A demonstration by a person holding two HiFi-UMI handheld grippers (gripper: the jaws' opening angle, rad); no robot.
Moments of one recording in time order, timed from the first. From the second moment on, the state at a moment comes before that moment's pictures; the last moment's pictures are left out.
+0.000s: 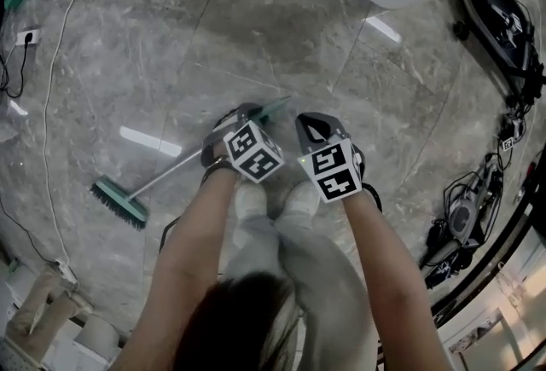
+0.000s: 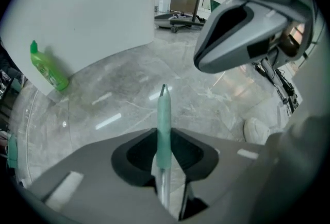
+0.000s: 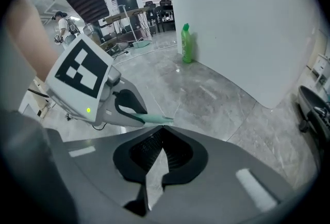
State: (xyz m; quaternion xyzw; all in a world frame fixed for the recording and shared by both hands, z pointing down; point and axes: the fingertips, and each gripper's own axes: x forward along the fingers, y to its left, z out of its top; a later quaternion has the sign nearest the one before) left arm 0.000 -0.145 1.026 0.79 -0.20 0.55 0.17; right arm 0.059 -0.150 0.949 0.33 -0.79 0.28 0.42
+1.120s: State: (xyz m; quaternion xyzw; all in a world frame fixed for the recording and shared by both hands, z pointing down) left arm -0.006 -0.315 0.711 0.83 -0.38 0.37 0.14; right arm 0.066 -0.250 0.665 0.36 -0.86 0.18 0.30
